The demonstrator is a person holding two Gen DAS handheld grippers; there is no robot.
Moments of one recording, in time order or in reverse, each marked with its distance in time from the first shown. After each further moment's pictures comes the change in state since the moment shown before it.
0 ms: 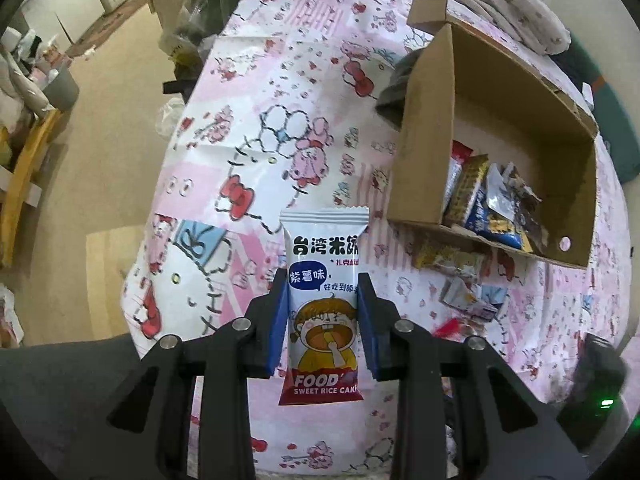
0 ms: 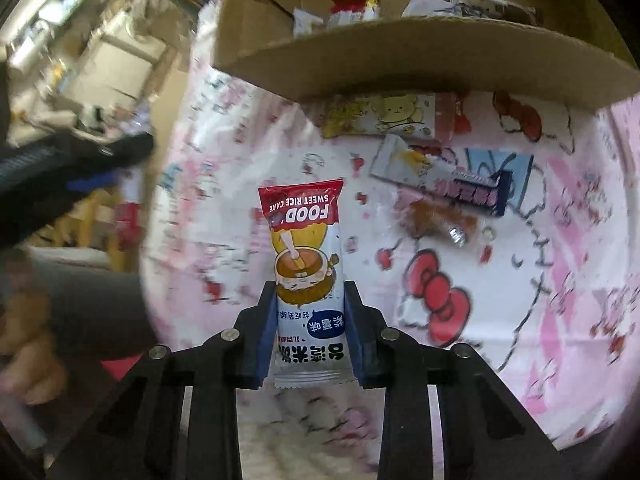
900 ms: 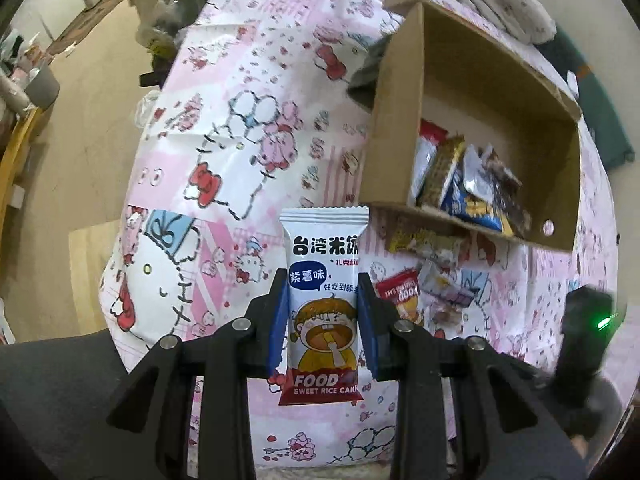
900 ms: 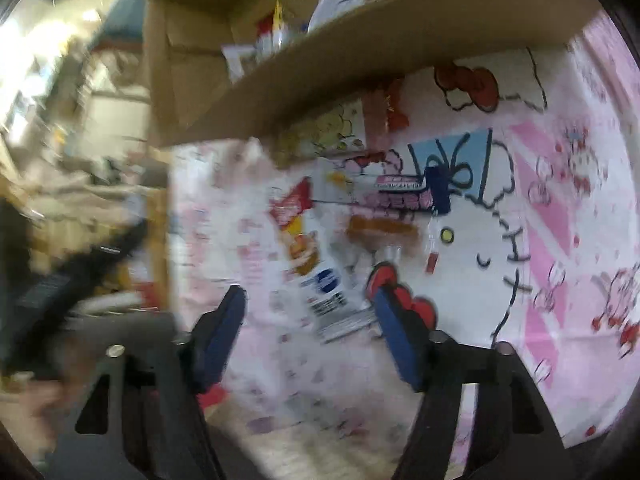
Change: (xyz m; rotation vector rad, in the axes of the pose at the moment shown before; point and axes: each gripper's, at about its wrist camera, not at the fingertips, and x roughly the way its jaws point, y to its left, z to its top) left arm 0.004 -0.013 -0.004 0.013 0.044 -0.069; right arm 0.023 -0.040 0.040 0.130 0.044 -0.039
